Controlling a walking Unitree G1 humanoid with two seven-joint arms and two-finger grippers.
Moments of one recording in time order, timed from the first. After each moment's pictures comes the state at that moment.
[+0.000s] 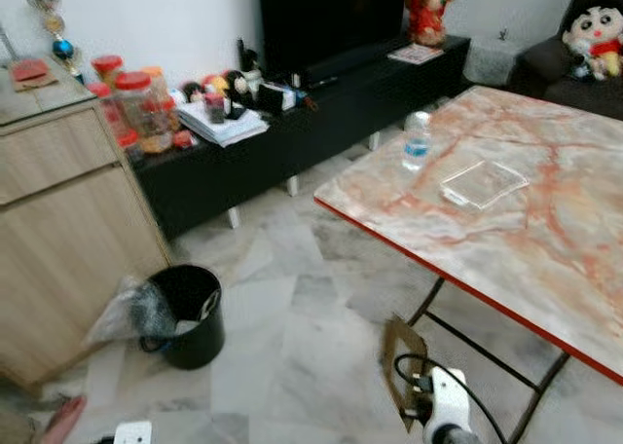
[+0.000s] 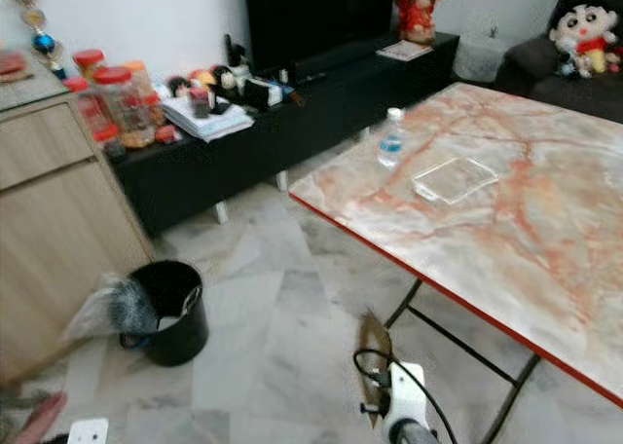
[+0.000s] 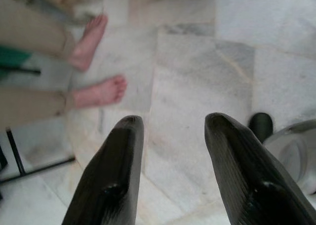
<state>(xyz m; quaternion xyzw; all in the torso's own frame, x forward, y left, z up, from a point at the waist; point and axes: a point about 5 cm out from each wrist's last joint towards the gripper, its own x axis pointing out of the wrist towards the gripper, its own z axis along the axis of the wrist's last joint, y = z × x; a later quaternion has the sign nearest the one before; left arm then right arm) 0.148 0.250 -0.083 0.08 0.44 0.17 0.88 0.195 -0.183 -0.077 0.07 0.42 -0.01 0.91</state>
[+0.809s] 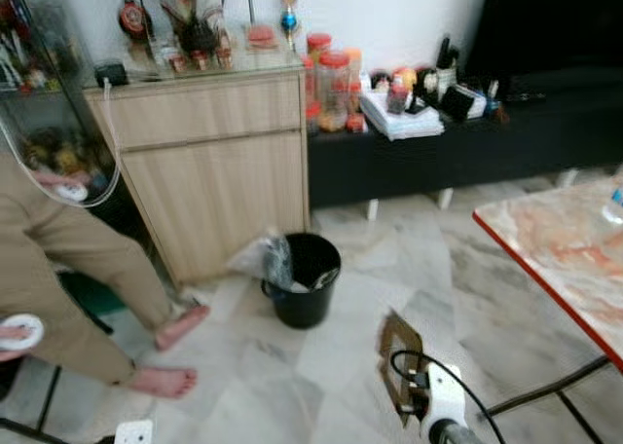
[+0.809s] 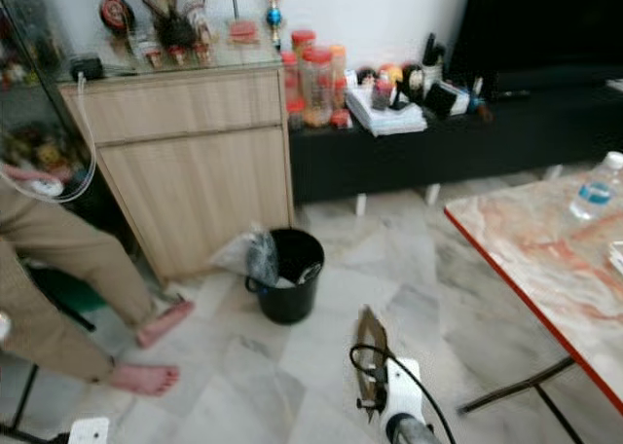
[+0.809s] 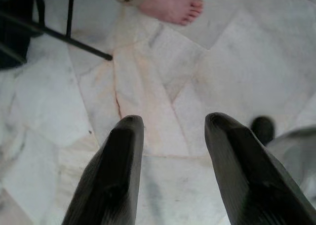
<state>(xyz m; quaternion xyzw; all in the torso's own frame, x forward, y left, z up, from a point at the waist) 0.159 0.246 -0.080 0.07 0.43 0.16 0.89 0.197 -0.181 -0.076 0.07 0.41 -0.01 0.91</state>
